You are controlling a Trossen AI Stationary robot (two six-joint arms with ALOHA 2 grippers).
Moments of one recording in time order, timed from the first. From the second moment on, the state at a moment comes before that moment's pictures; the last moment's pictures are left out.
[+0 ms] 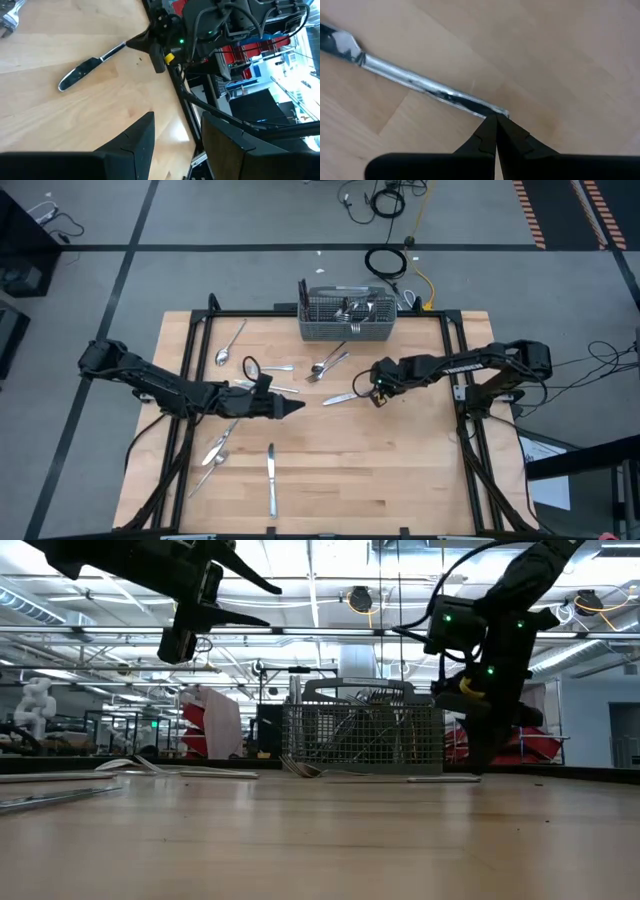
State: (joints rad) left arm -0.26 1.25 0.58 0.37 -0.36 -1.27; right arm -0.17 1.49 0.72 -0.54 0.16 0.76
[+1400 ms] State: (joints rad) left arm -0.16 1.62 0.58 0.51 -0.26 -1.52; right arm -0.18 1.49 0.64 -0.41 0.16 0.83
